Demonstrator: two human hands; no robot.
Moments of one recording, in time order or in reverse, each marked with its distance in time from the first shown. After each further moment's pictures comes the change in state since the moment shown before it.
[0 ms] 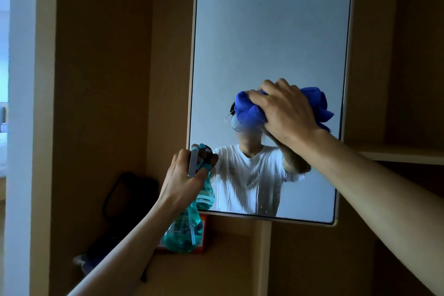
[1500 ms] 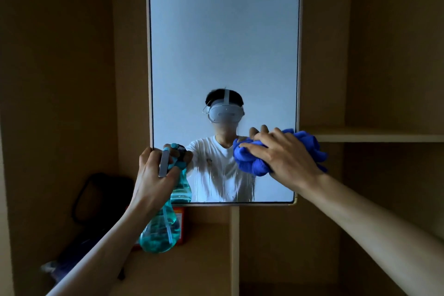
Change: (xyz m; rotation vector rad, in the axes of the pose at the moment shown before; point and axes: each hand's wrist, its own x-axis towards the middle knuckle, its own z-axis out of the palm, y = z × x) left_hand -0.011 0.001 0.021 0.034 0.040 0.023; right_hand -0.140 0.032 0.018 0.096 -0.130 -0.099
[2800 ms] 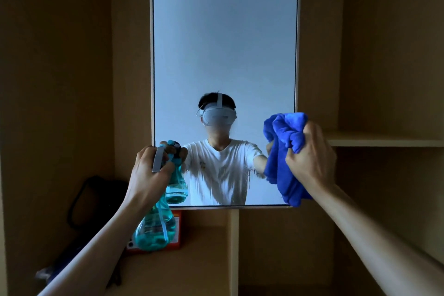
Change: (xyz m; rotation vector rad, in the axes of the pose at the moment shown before) left_hand 0.010 0.008 -0.019 -0.033 0.005 -0.018; right_hand -0.007 0.005 -0.018 0.134 0.213 0.903
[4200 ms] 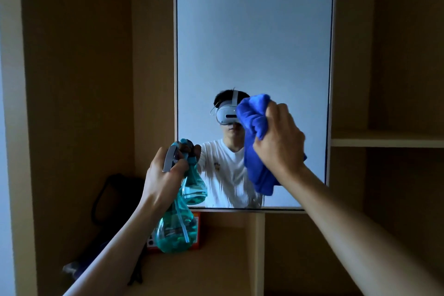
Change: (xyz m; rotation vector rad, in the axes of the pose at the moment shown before) left_hand 0.002 -0.008 -0.016 -0.282 -0.040 -0.140; right_hand 0.000 -0.109 0.048 0.058 0.067 -0.272
